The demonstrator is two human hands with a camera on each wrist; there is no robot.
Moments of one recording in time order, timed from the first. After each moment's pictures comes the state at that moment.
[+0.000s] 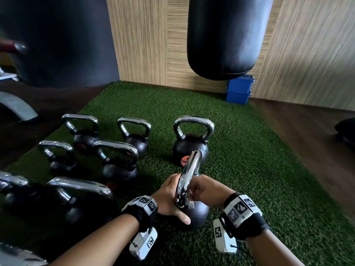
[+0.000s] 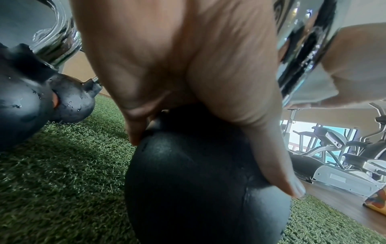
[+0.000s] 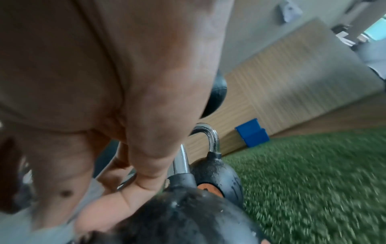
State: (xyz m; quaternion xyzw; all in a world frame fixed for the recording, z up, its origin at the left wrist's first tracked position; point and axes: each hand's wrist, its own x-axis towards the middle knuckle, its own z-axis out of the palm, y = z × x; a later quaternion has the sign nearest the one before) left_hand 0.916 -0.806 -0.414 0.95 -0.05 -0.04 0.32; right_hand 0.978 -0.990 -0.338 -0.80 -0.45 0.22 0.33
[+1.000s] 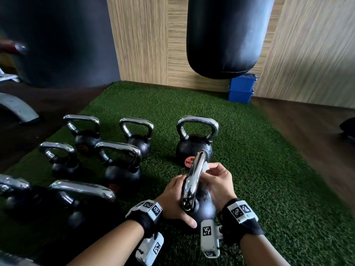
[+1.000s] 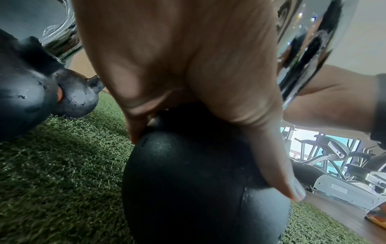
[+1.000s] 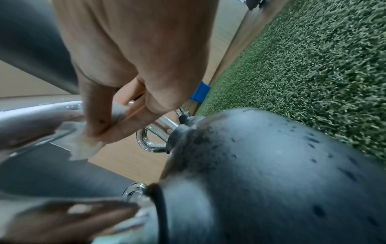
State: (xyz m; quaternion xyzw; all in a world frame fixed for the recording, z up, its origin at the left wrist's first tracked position) left_hand 0.915 -0.806 -0.414 0.94 -0.02 -0.05 0.34; right_hand 0.985 -0.966 -0.367 -0.51 -0.08 0.11 0.85
